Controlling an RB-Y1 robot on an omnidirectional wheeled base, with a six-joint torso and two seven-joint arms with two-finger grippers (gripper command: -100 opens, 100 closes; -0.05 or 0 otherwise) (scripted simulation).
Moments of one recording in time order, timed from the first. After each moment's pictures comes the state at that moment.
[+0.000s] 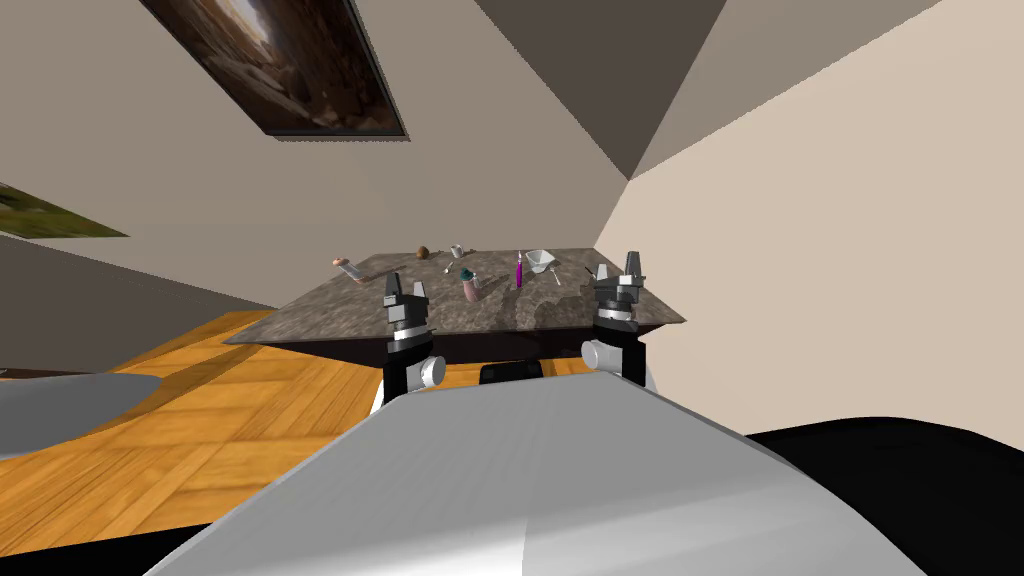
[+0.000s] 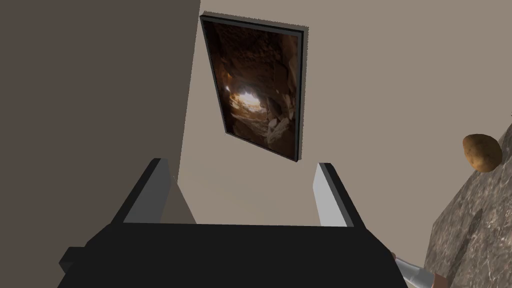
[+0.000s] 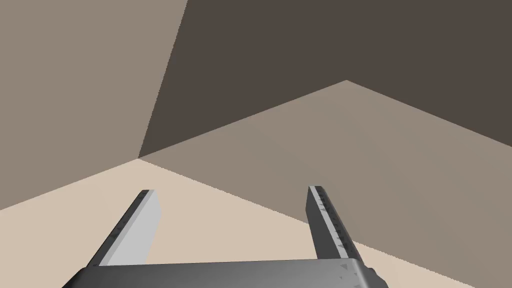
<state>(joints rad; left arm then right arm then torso) 0.50 -0.02 -0.01 -2.20 0.04 -0.44 -0.03 0.51 0.00 -0.07 -2.30 -0.12 -0.43 0.01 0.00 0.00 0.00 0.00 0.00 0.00</state>
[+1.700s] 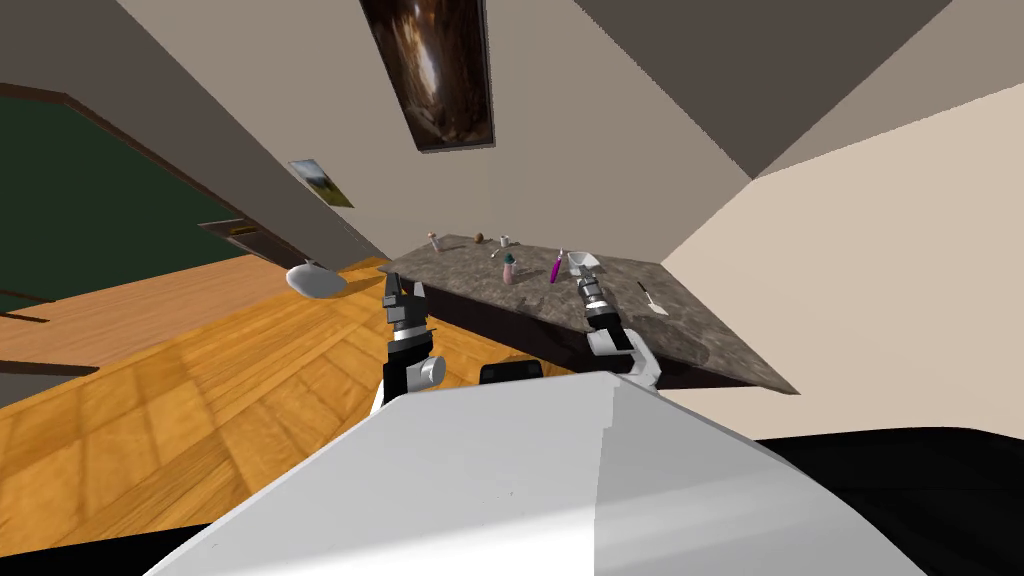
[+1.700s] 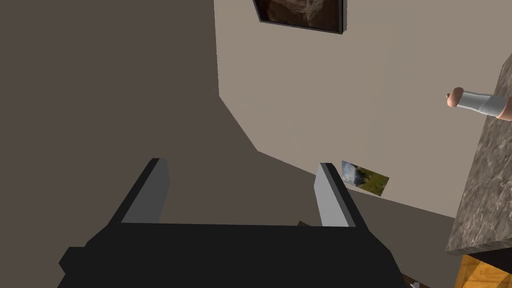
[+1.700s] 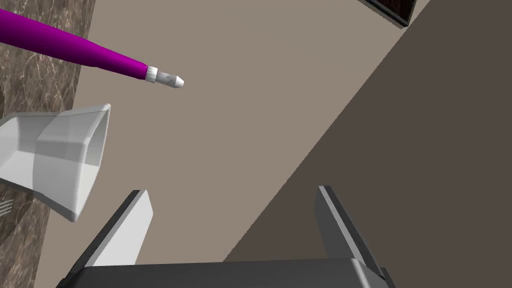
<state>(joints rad) 0.50 -0.02 -0.01 -2.20 0.04 -0.44 -0.03 0.35 -0.29 -0.09 -2.06 0.08 -0.08 0.00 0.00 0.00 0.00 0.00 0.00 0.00</state>
